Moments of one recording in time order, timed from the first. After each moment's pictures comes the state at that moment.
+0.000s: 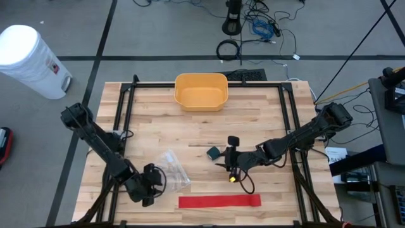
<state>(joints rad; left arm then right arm) -0.88 1.44 0.63 -0.19 -0.31 -1.01 0.41 1.49 0.86 0.06 0.41 0.15</state>
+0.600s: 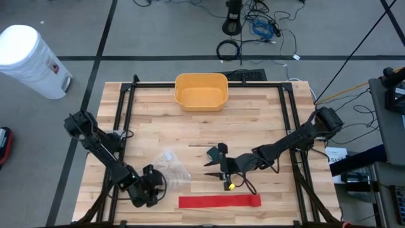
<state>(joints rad) -0.88 1.59 0.63 -0.19 -0.41 -1.11 0.41 1.66 0.86 0.54 0.31 0.06</state>
